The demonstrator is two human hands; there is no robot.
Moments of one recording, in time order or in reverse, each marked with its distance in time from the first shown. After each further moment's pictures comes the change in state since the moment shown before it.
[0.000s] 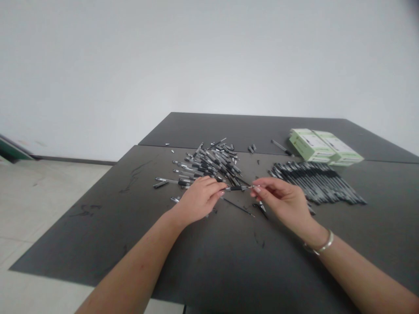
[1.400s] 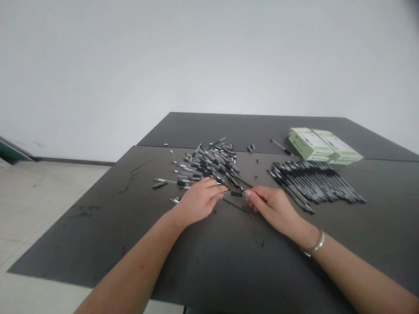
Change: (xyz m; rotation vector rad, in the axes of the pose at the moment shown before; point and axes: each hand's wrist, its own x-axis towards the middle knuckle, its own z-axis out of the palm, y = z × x) left_hand 0.000 0.000 0.004 -0.021 0.017 0.088; right_hand 0.001 -0.001 0.003 -0.468 -0.246 -0.108
